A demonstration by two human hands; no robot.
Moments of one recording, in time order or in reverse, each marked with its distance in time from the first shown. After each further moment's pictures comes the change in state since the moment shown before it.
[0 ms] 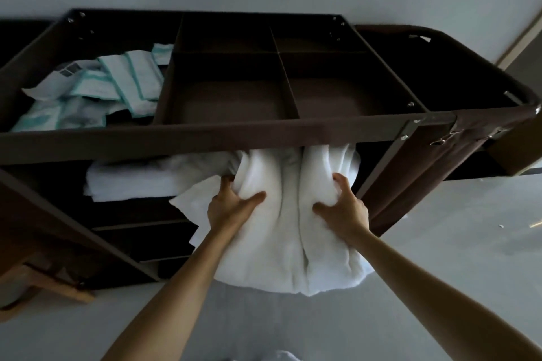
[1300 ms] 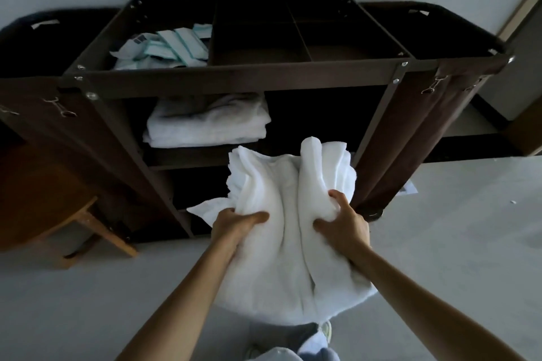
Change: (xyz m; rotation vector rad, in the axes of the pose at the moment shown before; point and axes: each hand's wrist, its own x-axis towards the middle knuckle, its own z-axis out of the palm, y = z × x) left_hand -0.180 -0.093 -0.047 -0.214 -0.119 -0.403; right_hand -0.189 0.051 0.017 -0.051 -0.116 0.005
